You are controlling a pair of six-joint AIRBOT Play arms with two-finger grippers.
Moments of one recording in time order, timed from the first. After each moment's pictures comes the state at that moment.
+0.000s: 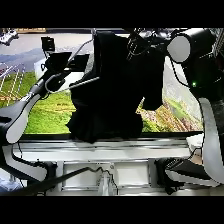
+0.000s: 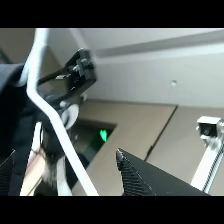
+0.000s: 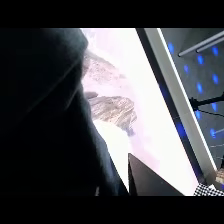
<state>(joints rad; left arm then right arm) -0.15 -1.71 1.25 -0.74 -1.86 -0.53 0.47 -1.35 1.79 -1.54 1.03 0.74</state>
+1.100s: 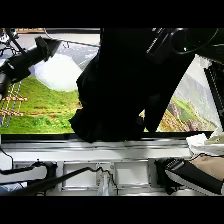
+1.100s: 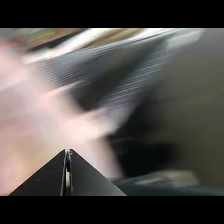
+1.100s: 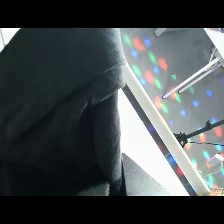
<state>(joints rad) 0.11 -1.40 1.29 0.19 -0.88 -0.99 0.47 -1.11 1.79 -1.44 1.08 0.82</state>
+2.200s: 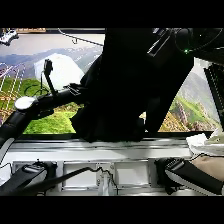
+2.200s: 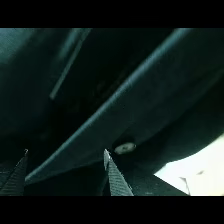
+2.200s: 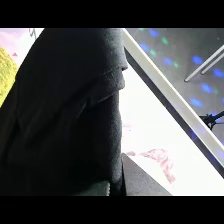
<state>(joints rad) -0.23 -1.02 0.72 0.03 -0.79 -0.40 0.47 -1.10 1.79 -1.44 1.14 0.97</state>
